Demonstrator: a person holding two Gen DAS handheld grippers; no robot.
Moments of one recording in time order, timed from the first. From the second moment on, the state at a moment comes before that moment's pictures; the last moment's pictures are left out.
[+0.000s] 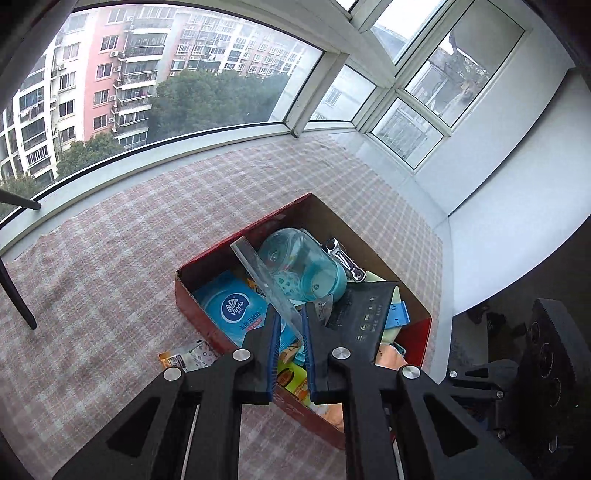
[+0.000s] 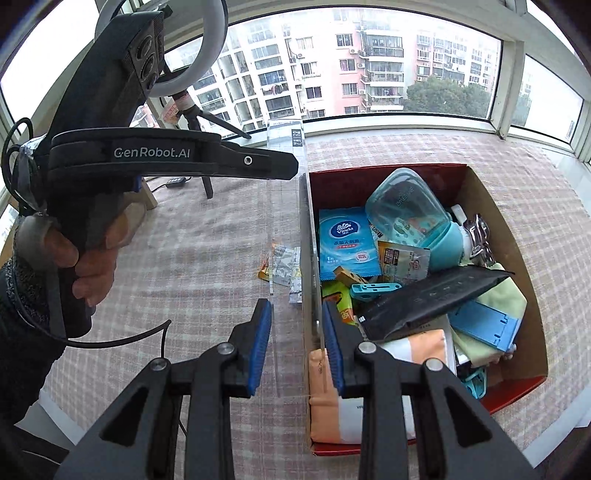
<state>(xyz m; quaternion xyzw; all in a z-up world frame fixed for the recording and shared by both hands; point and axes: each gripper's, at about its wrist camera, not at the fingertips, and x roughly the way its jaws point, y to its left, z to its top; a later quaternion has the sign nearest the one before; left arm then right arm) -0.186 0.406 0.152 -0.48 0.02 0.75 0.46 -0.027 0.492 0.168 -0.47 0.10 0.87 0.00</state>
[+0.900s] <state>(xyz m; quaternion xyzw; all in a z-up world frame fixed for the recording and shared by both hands) -0.187 0.328 0.171 -0.45 0.07 0.79 0.41 -0.027 0.508 0.184 -0.43 0.10 0.89 0.05</state>
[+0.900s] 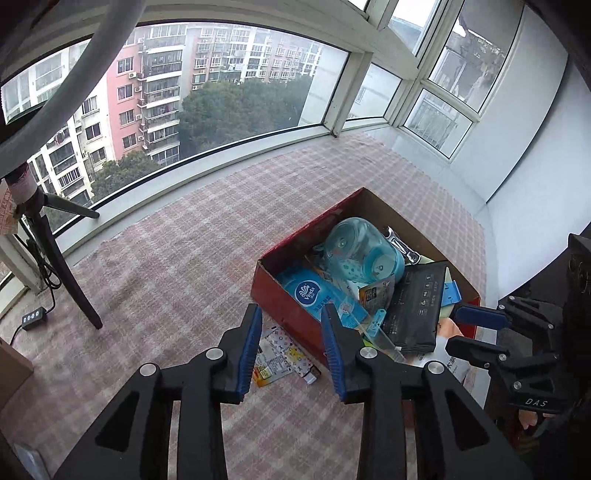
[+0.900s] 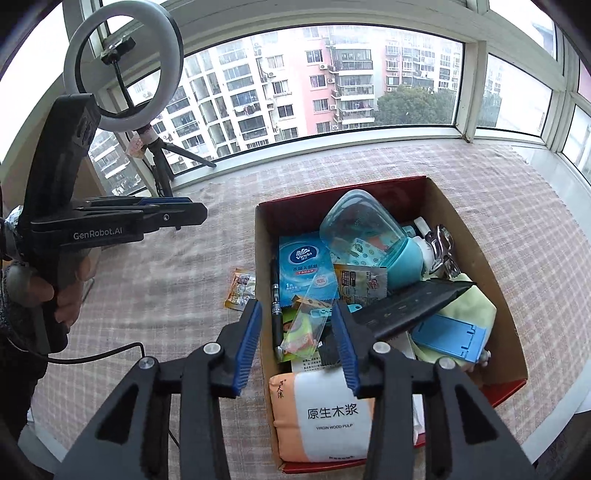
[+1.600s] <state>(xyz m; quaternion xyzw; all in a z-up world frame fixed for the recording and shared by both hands) -0.127 0.004 0.110 -0.48 0.03 0.86 0.18 -0.051 0.378 0.135 -0.44 0.08 0.89 -0.02</state>
